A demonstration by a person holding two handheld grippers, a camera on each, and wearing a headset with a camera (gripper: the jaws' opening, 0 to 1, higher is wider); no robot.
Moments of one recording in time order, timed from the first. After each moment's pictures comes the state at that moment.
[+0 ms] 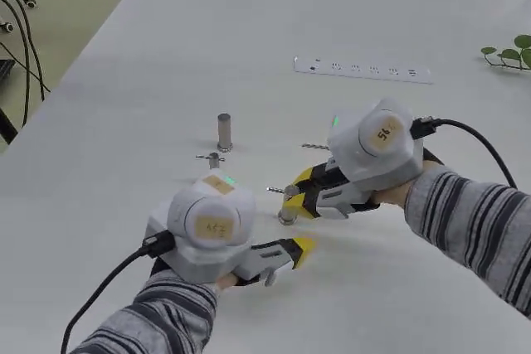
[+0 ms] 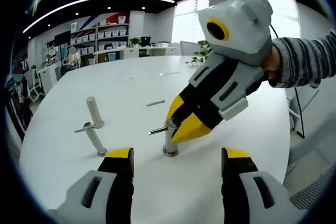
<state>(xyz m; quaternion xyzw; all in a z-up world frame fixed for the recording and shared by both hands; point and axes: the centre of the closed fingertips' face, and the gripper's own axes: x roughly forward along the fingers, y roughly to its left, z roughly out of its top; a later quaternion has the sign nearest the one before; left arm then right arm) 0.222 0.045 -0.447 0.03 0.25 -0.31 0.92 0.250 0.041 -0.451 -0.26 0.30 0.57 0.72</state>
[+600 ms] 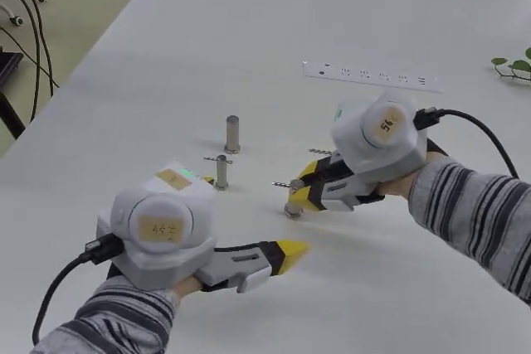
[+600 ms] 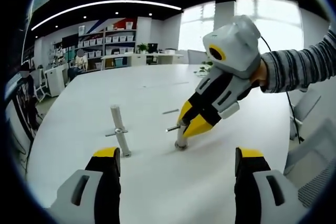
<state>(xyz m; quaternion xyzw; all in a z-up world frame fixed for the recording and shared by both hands) 0.221 0.084 -0.420 0.02 0.23 -0.29 0.93 0.264 0.046 -0.446 -0.29 0.30 0.57 0.71</state>
